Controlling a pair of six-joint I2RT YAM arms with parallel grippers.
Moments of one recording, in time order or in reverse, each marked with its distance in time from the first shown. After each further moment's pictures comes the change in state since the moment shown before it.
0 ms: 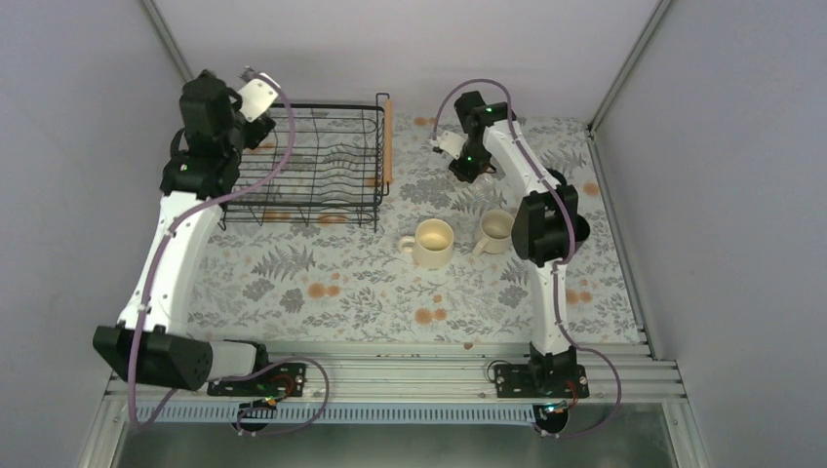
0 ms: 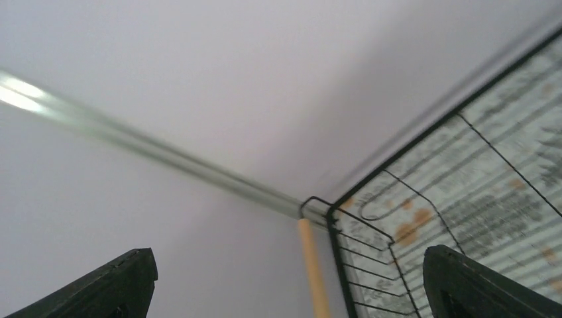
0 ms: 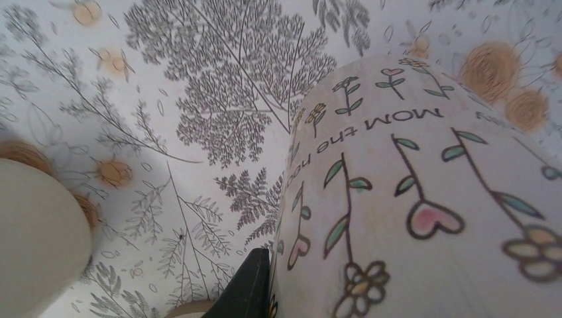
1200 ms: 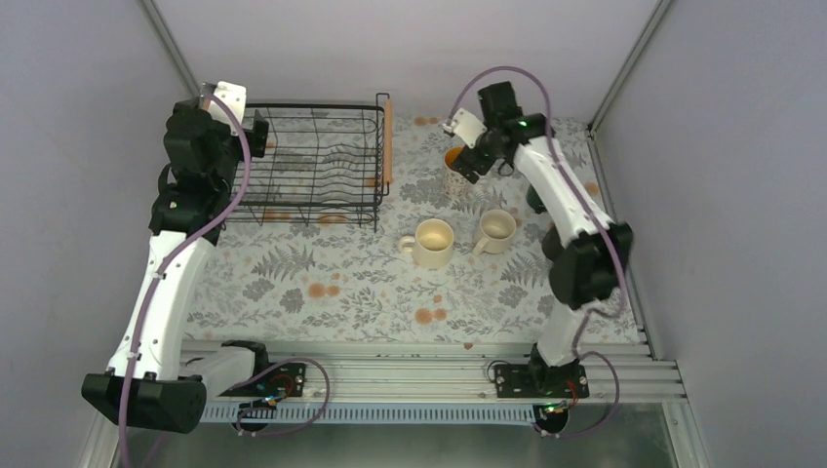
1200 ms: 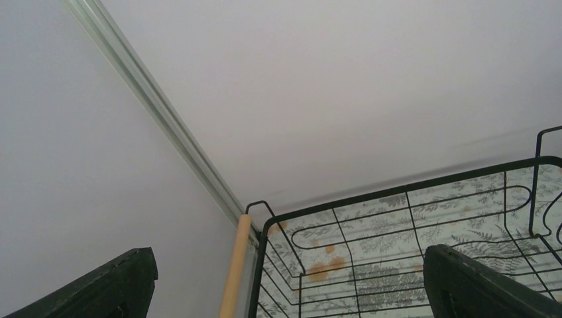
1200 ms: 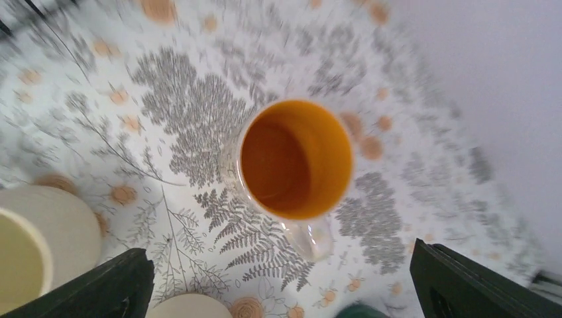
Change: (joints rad) left arm 0.026 -0.247 -0.222 0.133 0.006 -0.519; right arm 0.018 -0.329 -0.306 0.246 0.048 -0.015
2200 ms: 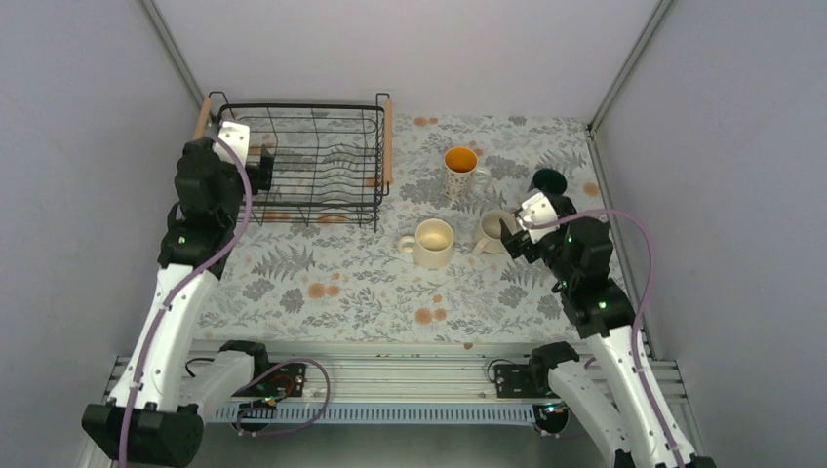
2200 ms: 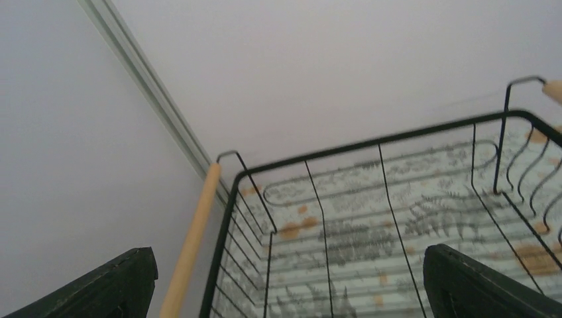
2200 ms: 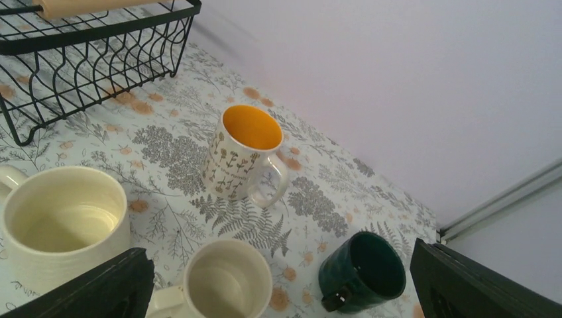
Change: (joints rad) left arm 0.000 -0.135 -0.231 0.044 0.027 -0.063; right arm -0.086 -1.291 -1.170 0.610 -0.052 0.162
